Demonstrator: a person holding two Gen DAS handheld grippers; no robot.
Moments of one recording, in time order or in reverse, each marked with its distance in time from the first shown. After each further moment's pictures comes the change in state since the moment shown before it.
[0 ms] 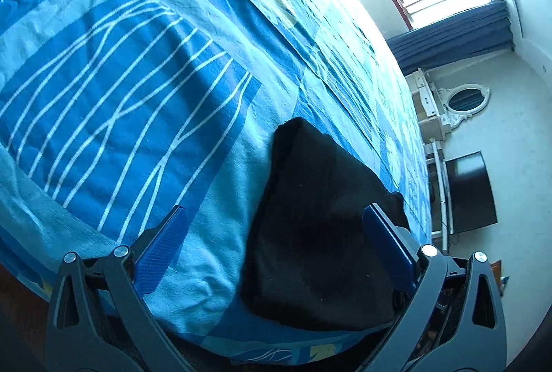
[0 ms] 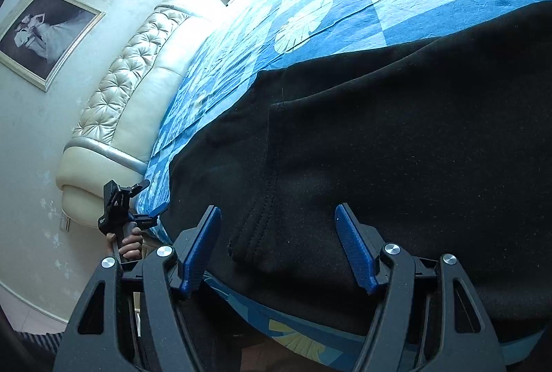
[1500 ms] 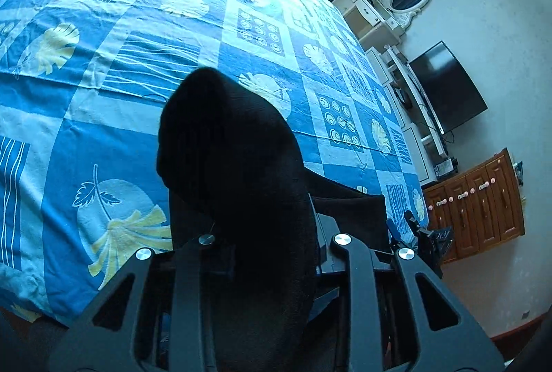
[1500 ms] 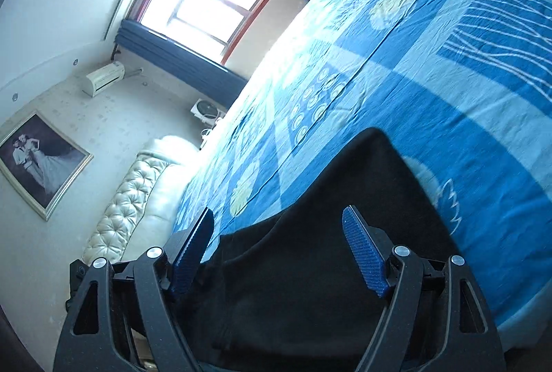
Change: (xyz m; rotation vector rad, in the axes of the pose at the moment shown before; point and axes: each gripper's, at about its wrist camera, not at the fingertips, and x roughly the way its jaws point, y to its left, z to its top) left arm 0.069 -0.271 -0.048 0.486 0.163 0.009; right arm -0.137 -0.094 -0.005 0.292 -0.629 -0.095
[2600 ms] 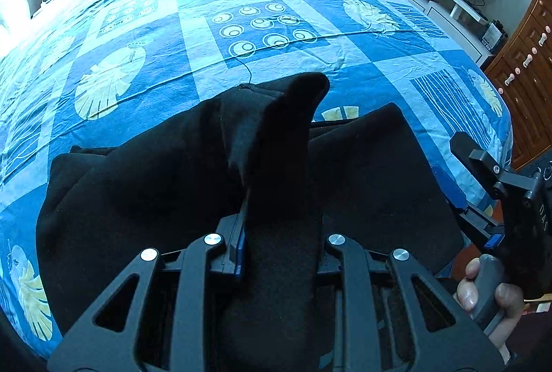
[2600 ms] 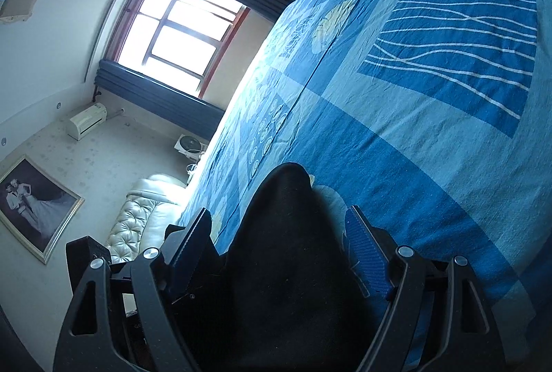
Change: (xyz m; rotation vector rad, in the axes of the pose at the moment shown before) left arm 0.232 -0.192 -0.076 0.454 0.146 0.319; right arm -0.006 -0.041 0.001 0.122 -0.057 0.011
